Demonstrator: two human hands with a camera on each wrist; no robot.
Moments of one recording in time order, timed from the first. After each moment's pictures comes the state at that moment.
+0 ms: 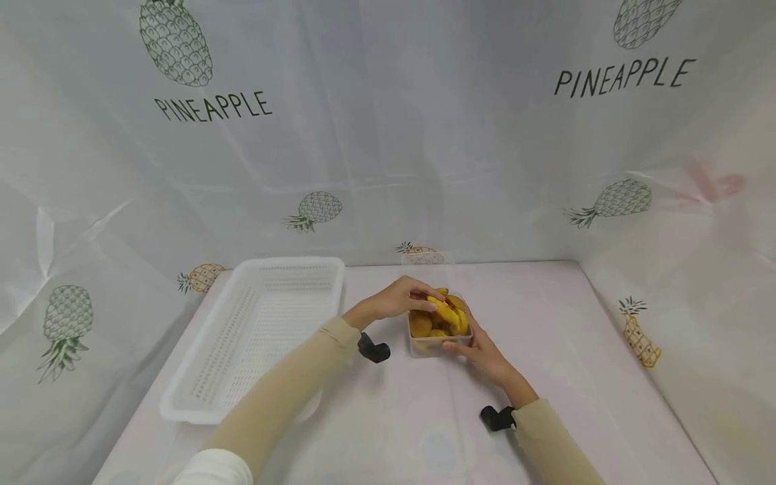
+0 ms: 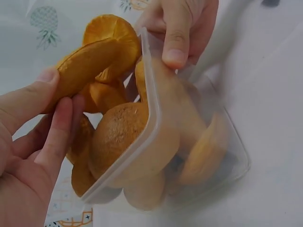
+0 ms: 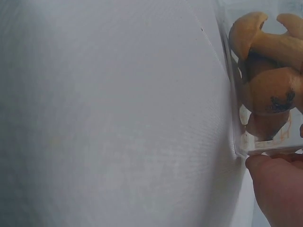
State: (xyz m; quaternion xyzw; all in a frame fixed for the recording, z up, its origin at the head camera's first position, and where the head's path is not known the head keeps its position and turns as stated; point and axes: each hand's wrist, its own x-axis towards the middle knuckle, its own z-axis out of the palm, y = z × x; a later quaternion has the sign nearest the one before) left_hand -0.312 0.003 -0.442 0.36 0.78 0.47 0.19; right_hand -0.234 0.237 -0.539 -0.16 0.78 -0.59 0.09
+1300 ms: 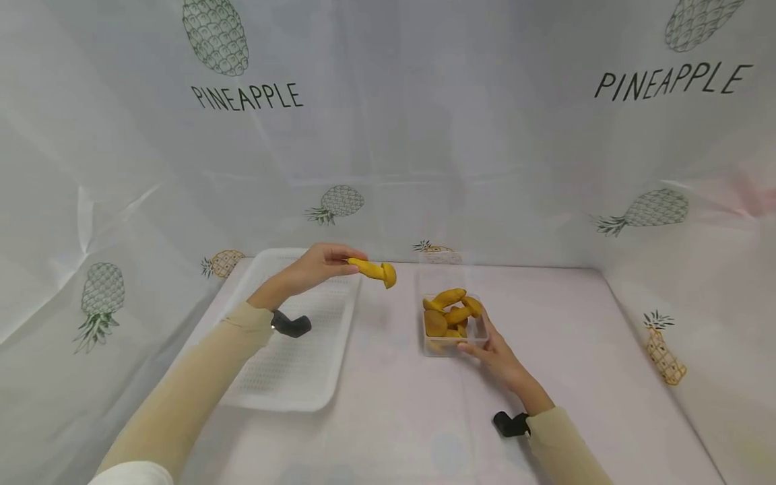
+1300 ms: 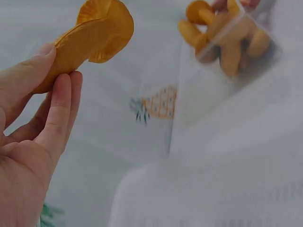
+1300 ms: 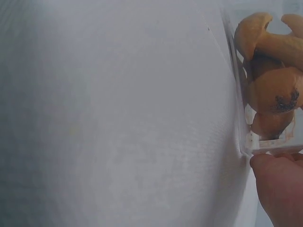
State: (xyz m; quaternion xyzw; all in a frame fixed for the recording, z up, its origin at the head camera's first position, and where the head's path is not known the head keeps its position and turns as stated) left_hand -0.297 -0.171 -0.370 0.23 0.77 0.57 0.15; right_hand -0.231 0.232 -0.535 -0.10 0.83 -0.54 0.11
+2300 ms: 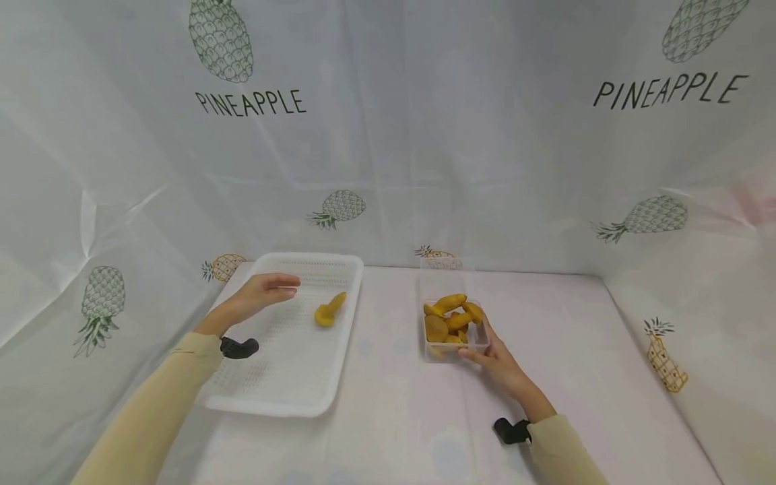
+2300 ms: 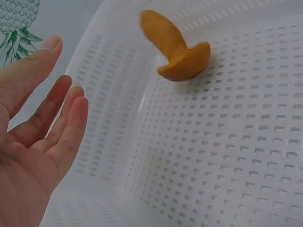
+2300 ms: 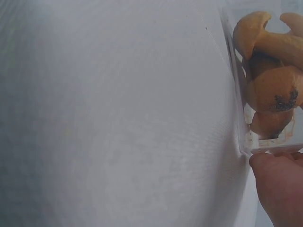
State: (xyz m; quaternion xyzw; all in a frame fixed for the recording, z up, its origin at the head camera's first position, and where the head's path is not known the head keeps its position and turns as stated) left_hand -0.279 -0.305 -0.434 0.14 0.82 0.55 0.11; right_hand -0.229 0.234 -0.534 -0.09 0.83 -0.54 0.12
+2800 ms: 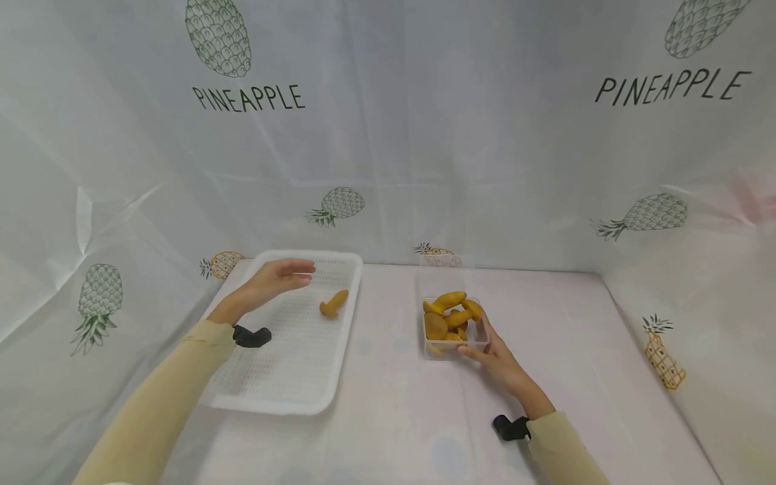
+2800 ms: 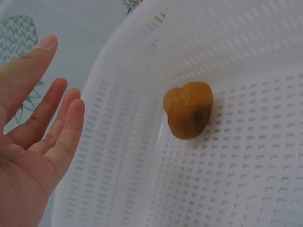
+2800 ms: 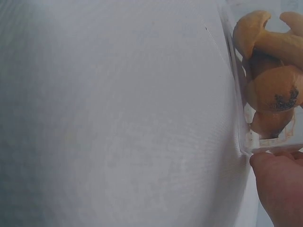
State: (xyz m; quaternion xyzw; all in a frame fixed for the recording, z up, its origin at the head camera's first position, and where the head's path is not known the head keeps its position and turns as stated) left_hand -0.293 -0.274 -0.417 0.18 0.81 0.55 0.10; right_hand -0.229 0.234 -0.534 -0.11 0.82 -0.55 0.12
